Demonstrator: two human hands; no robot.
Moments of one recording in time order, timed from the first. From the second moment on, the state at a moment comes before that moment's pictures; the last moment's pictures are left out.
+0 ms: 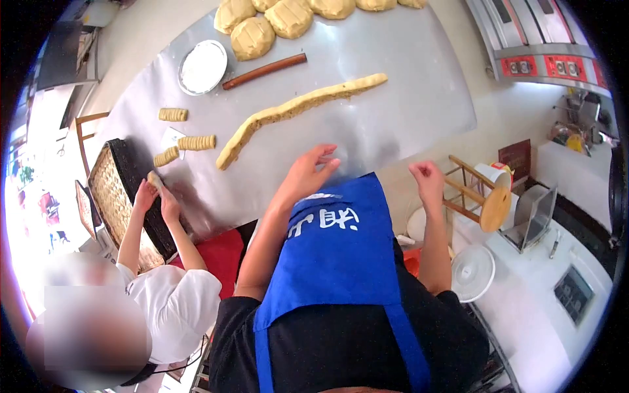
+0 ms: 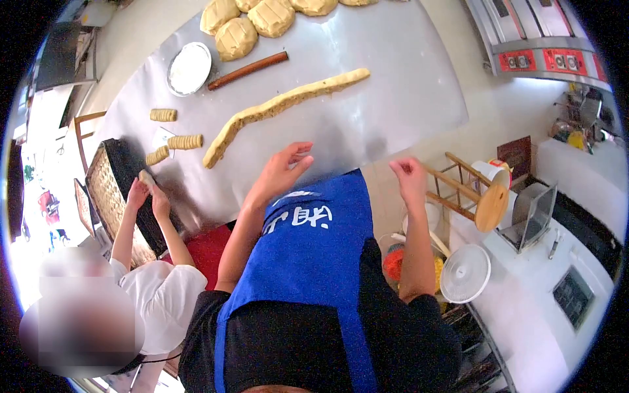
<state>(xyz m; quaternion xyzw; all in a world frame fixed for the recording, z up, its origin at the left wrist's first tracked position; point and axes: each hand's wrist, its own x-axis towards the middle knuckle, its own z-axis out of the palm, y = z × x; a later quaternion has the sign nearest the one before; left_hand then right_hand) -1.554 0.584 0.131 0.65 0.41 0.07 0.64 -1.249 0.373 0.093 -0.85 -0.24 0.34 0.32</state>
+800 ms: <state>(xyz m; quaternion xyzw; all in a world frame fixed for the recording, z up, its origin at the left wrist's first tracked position) -1.564 0.559 0.130 0.67 0.54 0.22 0.46 -1.280 0.490 0.056 -0.71 -0.42 0.47 0.30</state>
